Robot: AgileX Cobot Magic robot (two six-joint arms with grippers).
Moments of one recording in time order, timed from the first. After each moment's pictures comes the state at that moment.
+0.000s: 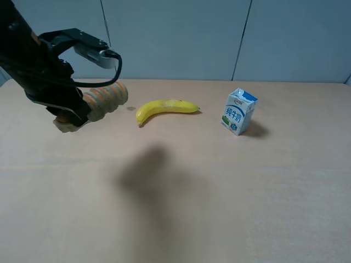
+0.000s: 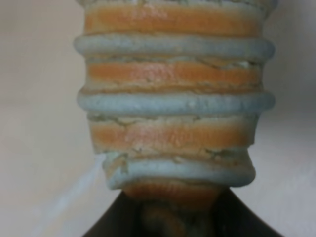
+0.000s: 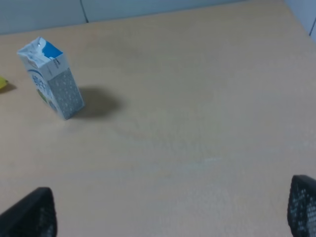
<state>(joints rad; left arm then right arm) -0.46 1.48 -1.04 0.00 0.82 0.26 -0.02 0.00 -0.50 0.01 1.02 0.12</state>
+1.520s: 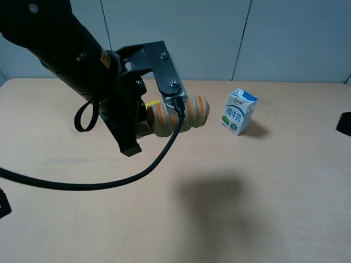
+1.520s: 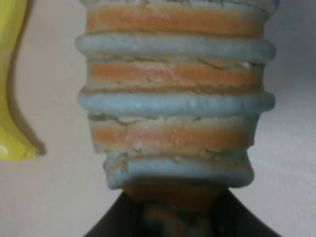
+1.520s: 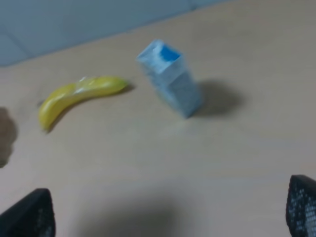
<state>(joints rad) -0.78 1.52 -1.04 -0.01 0.57 0.55 -0.02 0.38 -0.51 0.50 0.82 -0.06</state>
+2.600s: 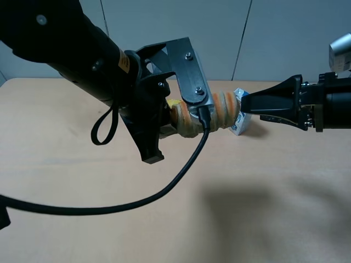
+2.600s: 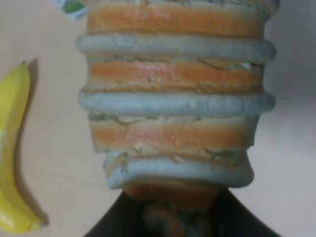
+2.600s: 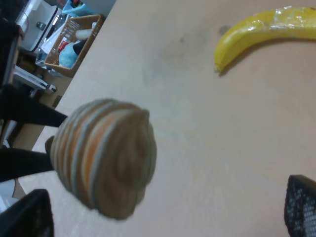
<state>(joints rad) -0.89 1.52 -1.04 -0.01 0.44 0.56 -0.02 1.16 -0.51 1.42 0.95 -1.19</state>
